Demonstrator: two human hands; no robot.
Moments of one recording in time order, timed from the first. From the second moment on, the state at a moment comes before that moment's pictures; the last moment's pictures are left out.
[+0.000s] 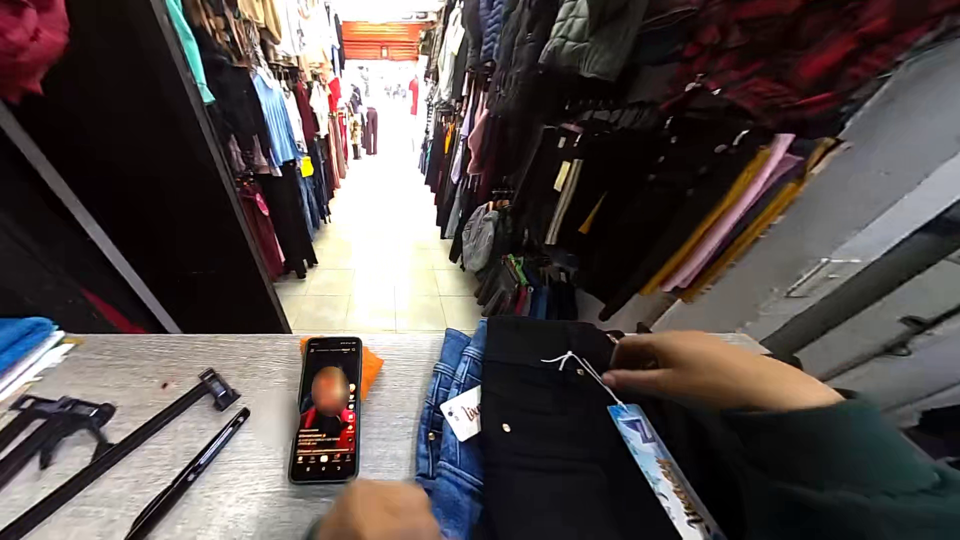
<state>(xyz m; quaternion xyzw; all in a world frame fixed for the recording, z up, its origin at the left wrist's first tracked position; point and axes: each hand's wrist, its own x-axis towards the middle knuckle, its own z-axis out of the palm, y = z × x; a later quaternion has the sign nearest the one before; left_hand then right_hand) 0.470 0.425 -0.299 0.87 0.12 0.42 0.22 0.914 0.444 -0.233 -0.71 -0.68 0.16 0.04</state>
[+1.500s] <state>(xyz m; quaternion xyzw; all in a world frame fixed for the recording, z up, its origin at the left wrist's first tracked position) 0.390 0.536 -0.344 0.75 0.42 0.51 0.05 0.908 0.460 -0.275 -0.55 -0.60 0.46 0.36</state>
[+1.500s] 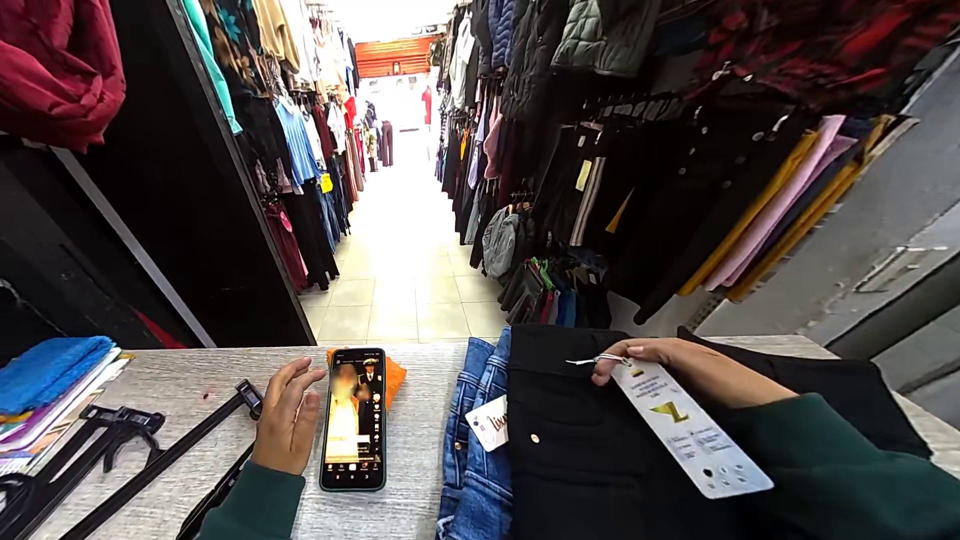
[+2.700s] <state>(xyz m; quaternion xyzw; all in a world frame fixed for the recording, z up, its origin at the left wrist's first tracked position) 0.396 0.537 -0.346 0.79 0.38 0.47 0.04 0.894 0.449 -0.258 -0.46 -0.61 0.53 0.37</state>
